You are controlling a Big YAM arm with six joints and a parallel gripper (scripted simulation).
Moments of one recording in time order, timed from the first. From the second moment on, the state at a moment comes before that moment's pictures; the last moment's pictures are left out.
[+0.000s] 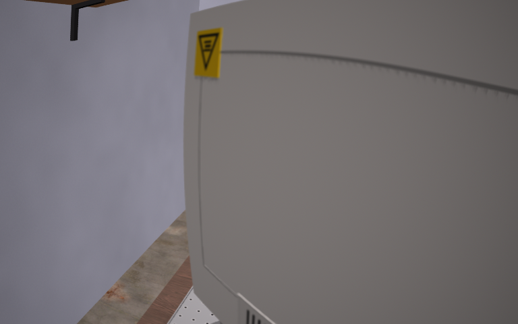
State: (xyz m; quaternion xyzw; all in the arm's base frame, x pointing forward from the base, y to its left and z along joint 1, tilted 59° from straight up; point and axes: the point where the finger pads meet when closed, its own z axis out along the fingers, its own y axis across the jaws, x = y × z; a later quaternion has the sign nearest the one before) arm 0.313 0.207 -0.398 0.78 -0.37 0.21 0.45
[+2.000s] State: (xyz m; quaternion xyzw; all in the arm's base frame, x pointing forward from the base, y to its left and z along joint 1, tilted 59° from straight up) arm 0.315 0.208 -0.400 0.78 -0.37 0.21 0.45
